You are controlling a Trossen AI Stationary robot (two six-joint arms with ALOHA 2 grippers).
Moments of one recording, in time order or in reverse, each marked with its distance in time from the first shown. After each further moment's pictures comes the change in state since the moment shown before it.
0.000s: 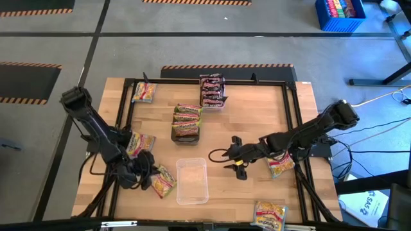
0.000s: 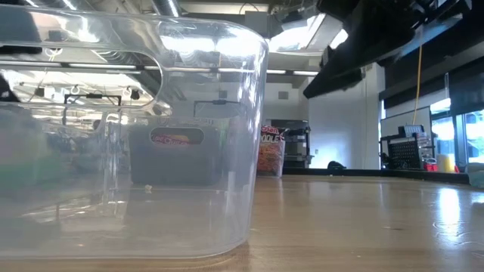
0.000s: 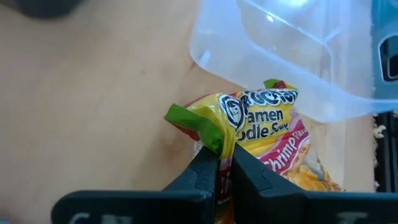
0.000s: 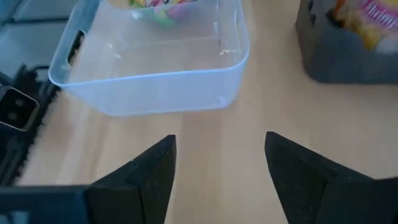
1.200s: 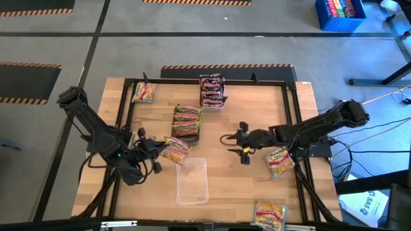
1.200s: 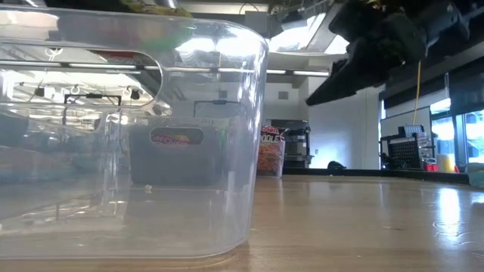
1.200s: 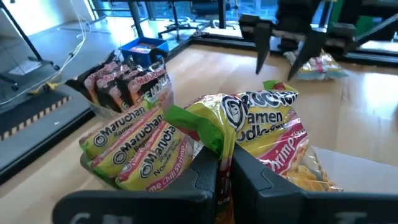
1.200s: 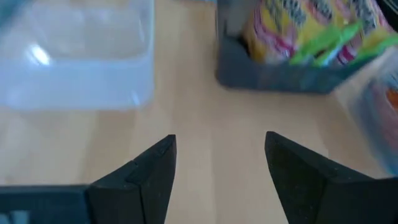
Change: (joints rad) left arm 0.142 -0.032 0.373 -0.356 -0.570 0.422; right arm -0.143 -0.175 -0.228 0.176 0.066 -0.187
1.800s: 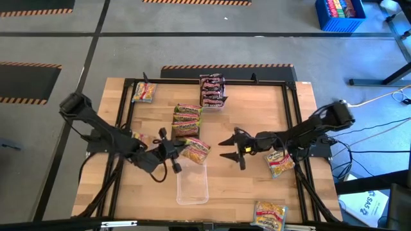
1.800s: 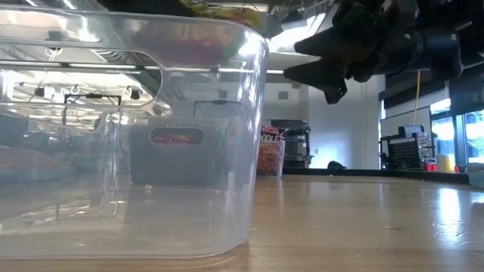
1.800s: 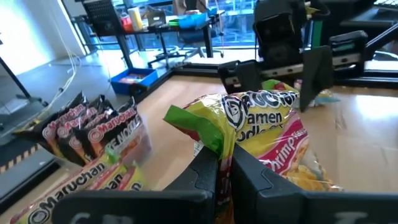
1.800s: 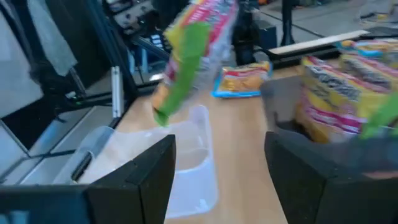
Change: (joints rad) left arm 0.220 0.162 -0.087 0.798 0.147 0.617; right arm 0.028 0.234 -0.154 0.850 -0.084 0.191
